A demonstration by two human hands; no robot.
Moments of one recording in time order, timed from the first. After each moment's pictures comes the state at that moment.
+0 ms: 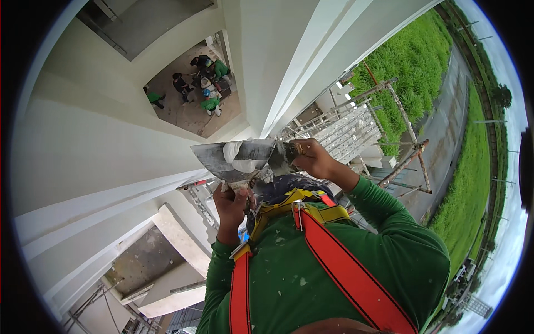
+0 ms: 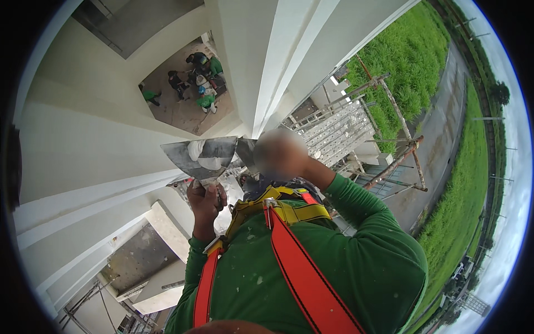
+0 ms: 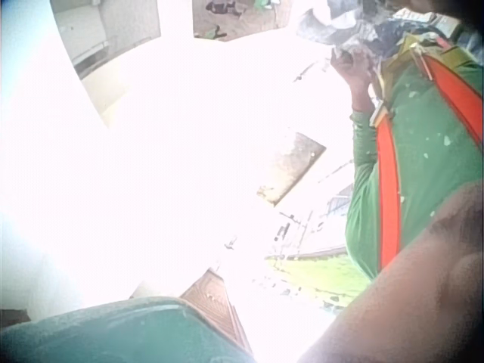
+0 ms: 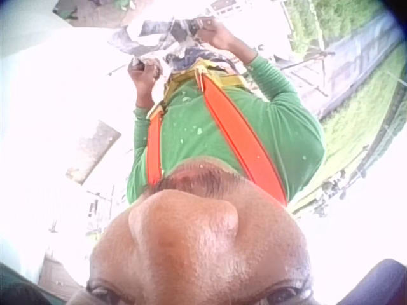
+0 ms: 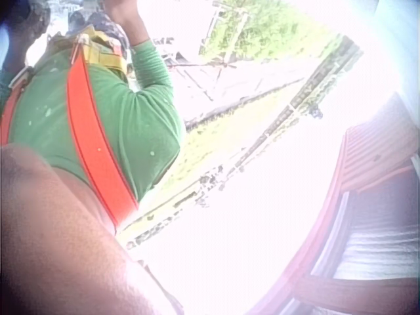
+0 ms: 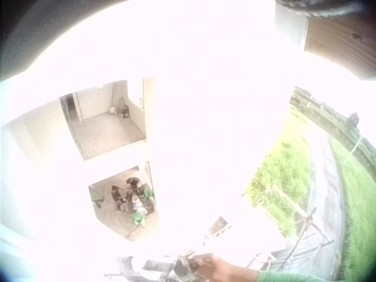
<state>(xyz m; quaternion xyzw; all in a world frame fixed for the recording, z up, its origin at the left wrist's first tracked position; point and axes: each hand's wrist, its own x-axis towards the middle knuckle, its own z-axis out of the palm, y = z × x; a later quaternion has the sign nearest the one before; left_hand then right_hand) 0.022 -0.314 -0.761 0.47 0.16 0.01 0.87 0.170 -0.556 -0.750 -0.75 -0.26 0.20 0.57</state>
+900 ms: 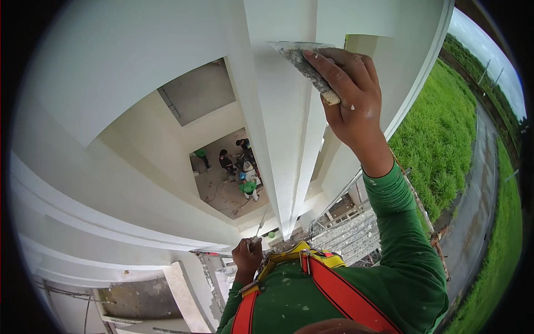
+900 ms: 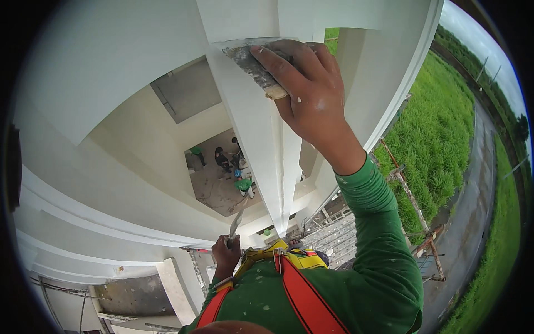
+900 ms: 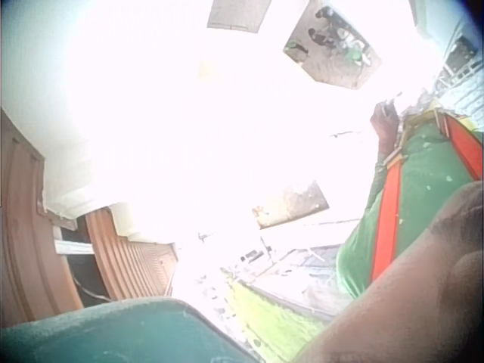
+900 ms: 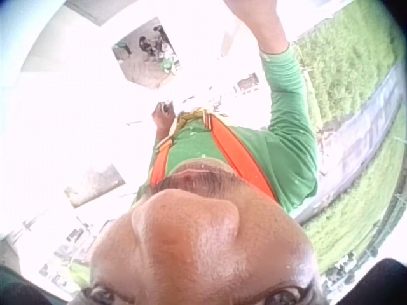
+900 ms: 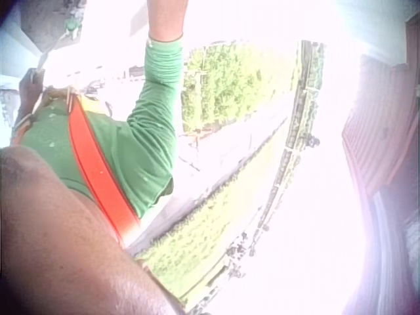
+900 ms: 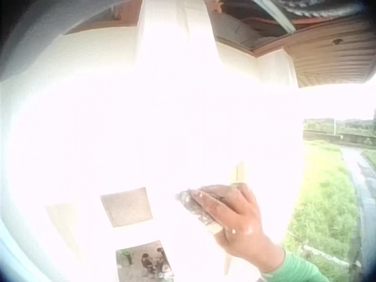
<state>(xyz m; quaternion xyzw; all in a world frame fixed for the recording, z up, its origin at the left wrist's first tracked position) 0.103 -0.434 -0.794 0.89 0.14 0.28 0.32 0.372 -0.639 -0.428 -0.65 -0.44 -0.57 0.24</state>
